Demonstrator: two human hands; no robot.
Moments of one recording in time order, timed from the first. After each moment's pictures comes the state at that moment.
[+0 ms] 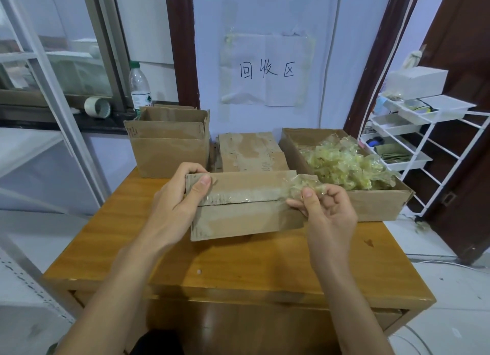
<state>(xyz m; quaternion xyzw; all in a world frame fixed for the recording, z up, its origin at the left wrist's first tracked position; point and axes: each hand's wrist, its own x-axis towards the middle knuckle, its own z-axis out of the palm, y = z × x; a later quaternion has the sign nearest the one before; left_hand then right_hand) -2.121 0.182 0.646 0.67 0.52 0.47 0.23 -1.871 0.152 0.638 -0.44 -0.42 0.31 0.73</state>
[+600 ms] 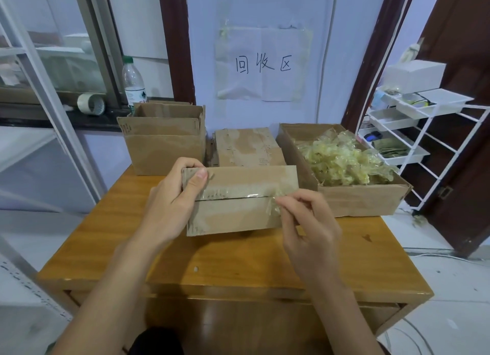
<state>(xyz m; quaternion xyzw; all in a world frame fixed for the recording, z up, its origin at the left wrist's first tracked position) -2.117 0.186 0.648 0.67 0.55 0.46 0.21 -1.868 0.153 0.609 -0.41 -0.69 -0.14 0.58</state>
